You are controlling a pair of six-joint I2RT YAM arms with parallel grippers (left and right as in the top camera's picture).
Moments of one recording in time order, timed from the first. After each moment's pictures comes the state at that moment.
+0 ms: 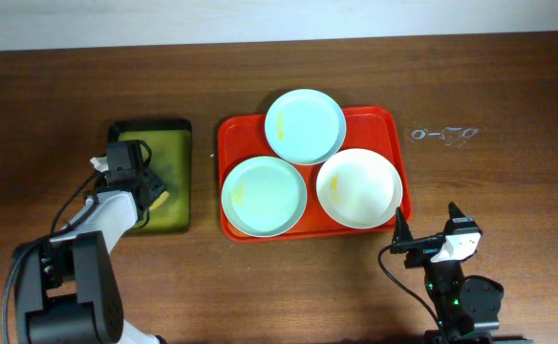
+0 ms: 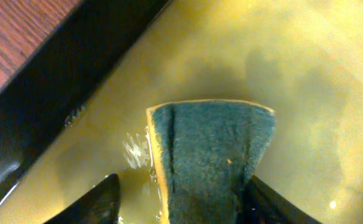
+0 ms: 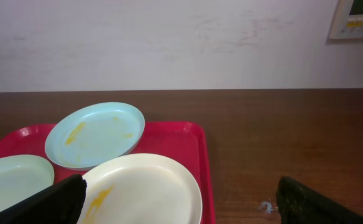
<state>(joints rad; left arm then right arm) 0.12 1.74 0.85 -0.19 -0.20 -0.54 0.01 0.01 0.01 -0.07 -0.07 0.05</state>
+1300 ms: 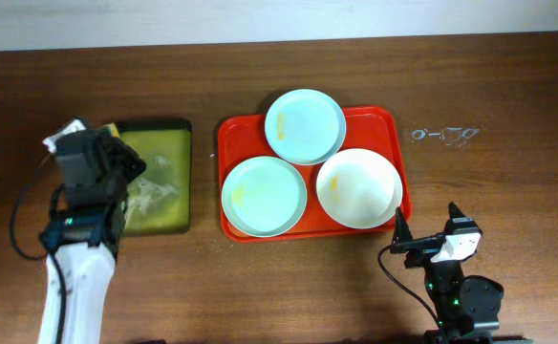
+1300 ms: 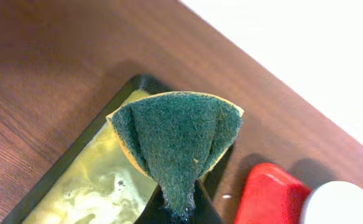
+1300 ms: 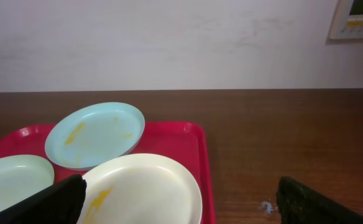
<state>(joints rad) 0.12 1.20 0.91 -0.35 -0.08 -0.54 0.01 0.01 0.01 -0.07 -0.07 0.05</state>
